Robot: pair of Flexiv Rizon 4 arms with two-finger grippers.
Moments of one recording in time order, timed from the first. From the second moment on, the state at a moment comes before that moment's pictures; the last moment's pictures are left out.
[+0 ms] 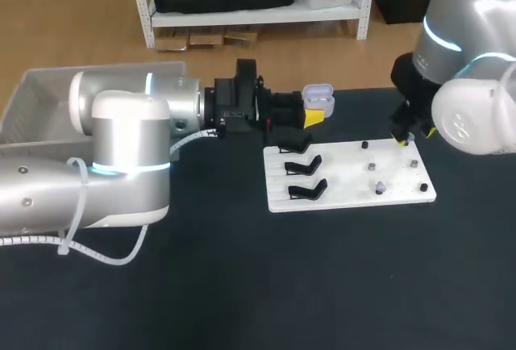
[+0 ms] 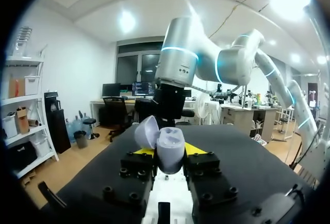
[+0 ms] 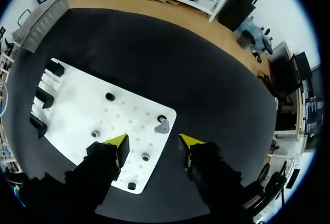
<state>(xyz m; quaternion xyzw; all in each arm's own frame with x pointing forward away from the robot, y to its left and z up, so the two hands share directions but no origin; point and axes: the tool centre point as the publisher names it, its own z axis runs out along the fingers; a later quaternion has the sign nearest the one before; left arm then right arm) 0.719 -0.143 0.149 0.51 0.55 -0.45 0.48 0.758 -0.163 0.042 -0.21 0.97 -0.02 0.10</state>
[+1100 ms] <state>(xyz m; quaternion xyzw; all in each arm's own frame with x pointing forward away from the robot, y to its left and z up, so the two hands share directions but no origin) 0.719 -0.143 0.149 0.51 0.55 -0.45 0.48 0.770 -0.164 0.027 -0.16 0.98 -0.02 0.10</state>
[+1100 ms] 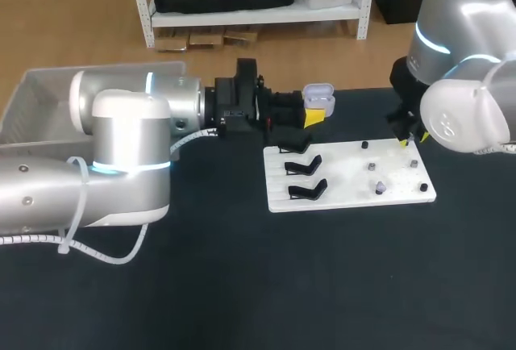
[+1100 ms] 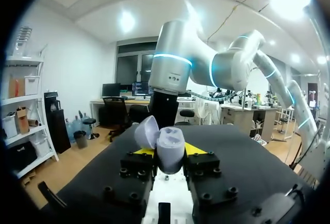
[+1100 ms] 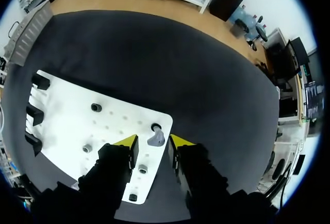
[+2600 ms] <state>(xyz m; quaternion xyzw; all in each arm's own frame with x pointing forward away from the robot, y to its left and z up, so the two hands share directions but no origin) 0.719 -0.143 0.149 0.51 0.55 -0.45 0.48 0.712 -0.129 0.168 -0.16 0.98 -0.07 0.07</state>
